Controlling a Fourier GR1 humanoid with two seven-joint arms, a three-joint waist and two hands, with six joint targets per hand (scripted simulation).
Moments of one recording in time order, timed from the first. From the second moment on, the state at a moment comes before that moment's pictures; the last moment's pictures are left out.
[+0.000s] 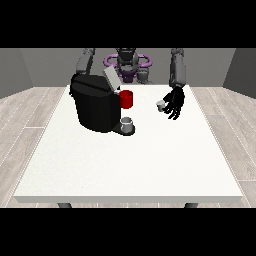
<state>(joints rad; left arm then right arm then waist) -0.56 0.40 -0.02 -0.72 -0.67 0.00 -0.18 -0.25 -0.03 -0.08 -1.27 -0.03 -0.05 -0.22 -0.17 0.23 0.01</state>
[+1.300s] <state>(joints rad) -0.65 0.27 0.00 -0.73 -0.63 -0.15 -0.24 -0.19 -0.07 -0.11 -1.11 -0.04 -0.03 -0.27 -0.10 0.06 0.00</state>
